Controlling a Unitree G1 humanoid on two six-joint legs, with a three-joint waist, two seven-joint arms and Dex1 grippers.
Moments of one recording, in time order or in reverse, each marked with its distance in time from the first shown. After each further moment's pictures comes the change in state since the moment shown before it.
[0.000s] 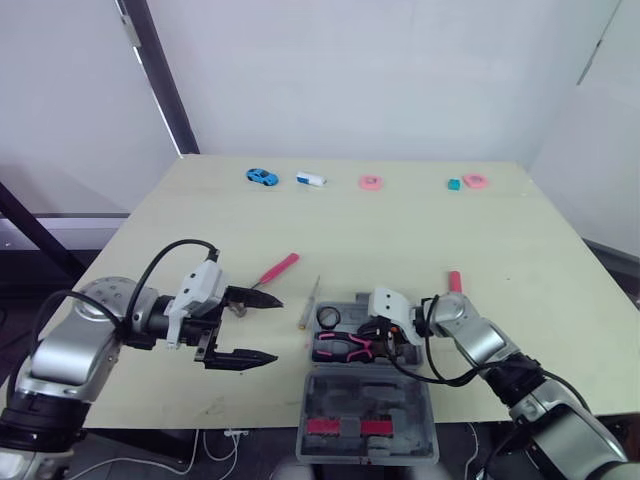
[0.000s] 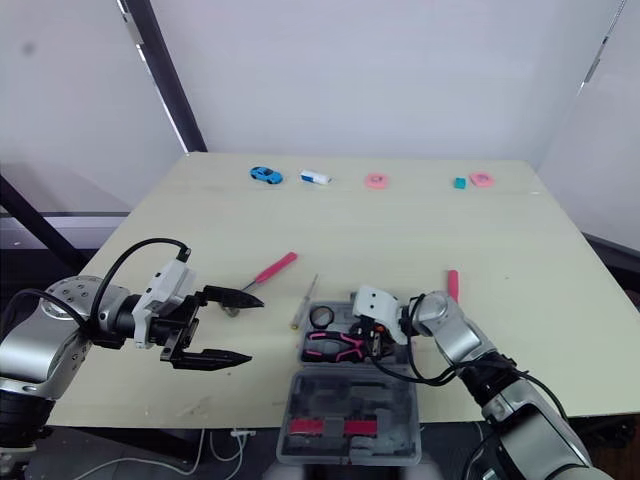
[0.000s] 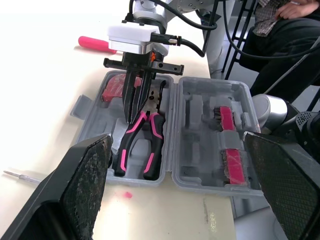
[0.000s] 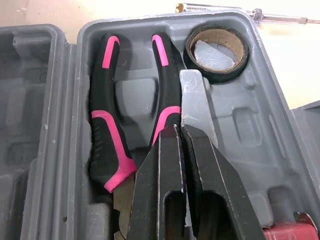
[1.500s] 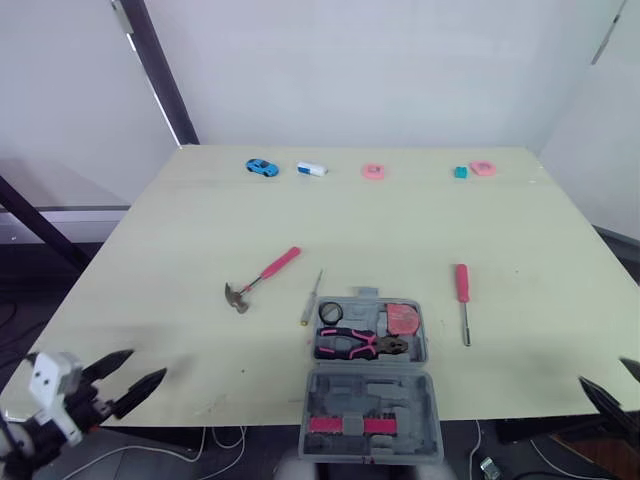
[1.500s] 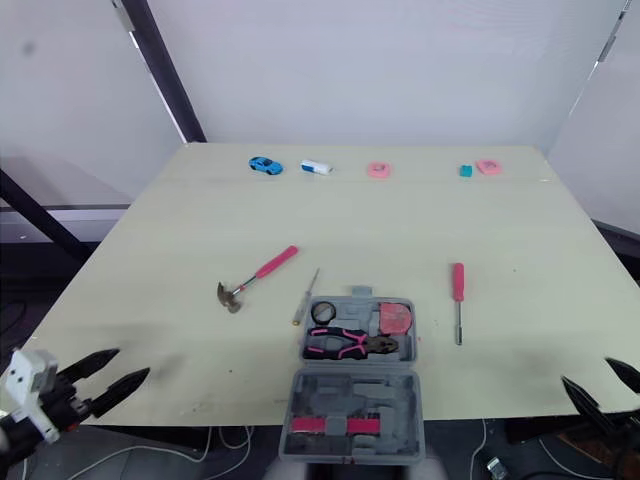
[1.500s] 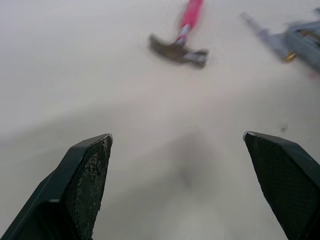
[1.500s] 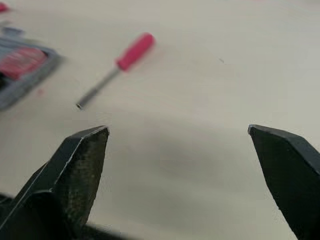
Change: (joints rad) left arm 0.437 -0.230 0.507 0.646 0.033 -0.389 0.268; right arm 1.087 -0.213 -1.179 -0.287 0.630 -0.309 -0.009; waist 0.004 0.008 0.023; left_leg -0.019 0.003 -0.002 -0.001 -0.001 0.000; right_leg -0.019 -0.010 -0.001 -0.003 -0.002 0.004
